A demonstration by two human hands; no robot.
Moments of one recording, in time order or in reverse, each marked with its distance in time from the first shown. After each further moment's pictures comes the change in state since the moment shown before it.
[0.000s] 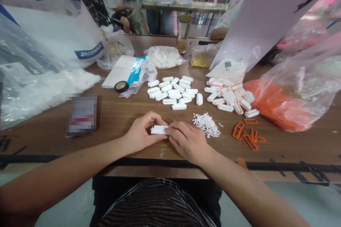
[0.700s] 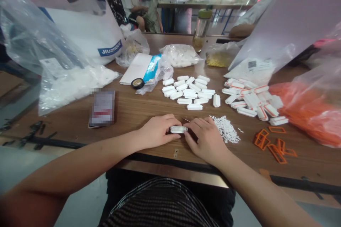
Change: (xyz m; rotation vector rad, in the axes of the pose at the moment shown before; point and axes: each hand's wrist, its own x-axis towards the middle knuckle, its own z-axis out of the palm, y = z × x) left_hand 0.005 -0.001 -0.014 0.549 -0.248 0.054; right_hand 0.014 0.005 0.002 0.117 -0.208 0.175
